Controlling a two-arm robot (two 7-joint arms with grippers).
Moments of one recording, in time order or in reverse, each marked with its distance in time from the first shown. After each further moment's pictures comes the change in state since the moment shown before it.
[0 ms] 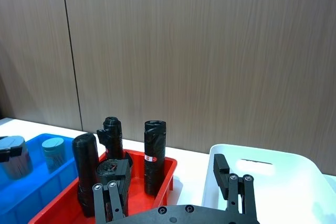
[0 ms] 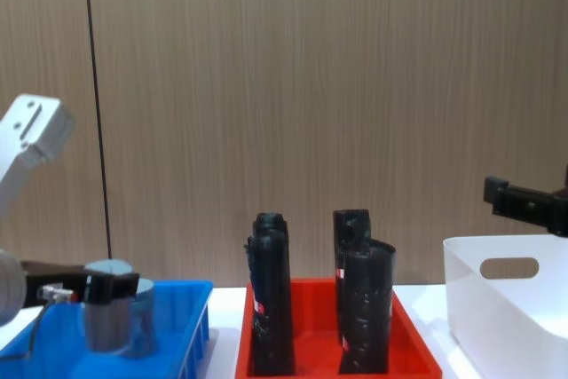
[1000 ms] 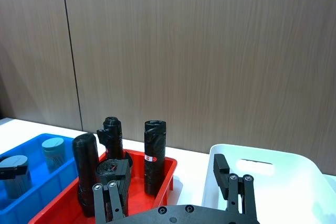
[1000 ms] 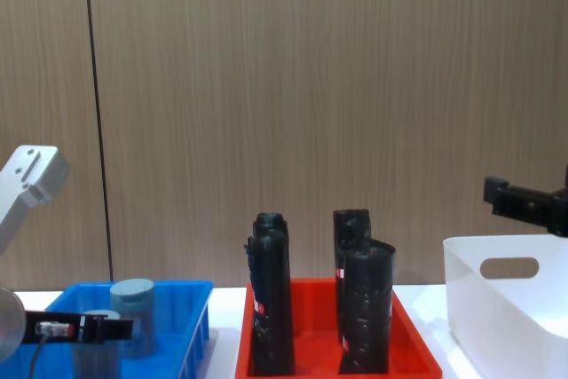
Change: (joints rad) left arm -0.072 -0.030 0.000 0.164 -0.058 0.068 -0.016; right arm 0.000 0.000 0.000 0.000 0.000 0.000 0.000
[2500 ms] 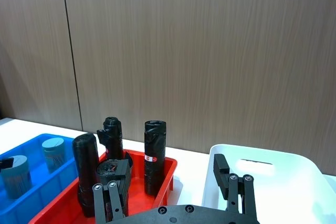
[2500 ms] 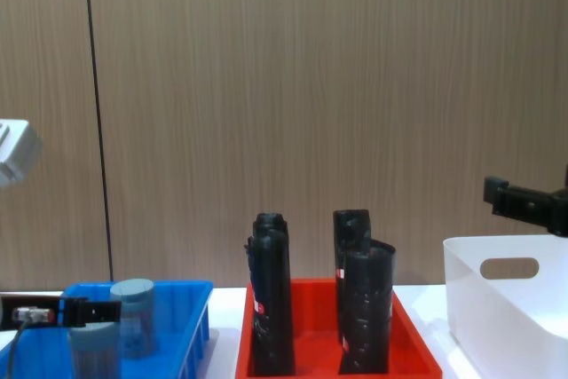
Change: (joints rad) left arm 0.099 0.047 -0.012 -0.180 -0.064 0.006 0.106; right arm 0.000 0.000 0.000 0.000 0.000 0.000 0.000
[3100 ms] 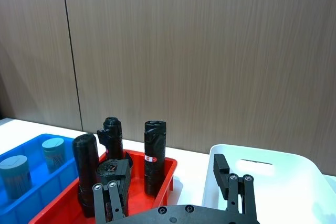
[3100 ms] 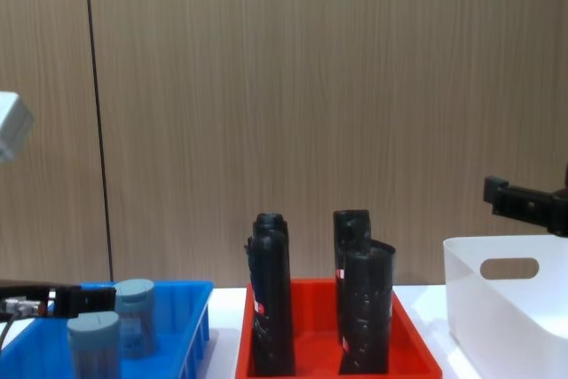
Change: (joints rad) left arm 0.110 0.044 0.007 -0.200 -0.019 0.015 0.106; right arm 0.000 0.000 0.000 0.000 0.000 0.000 0.000
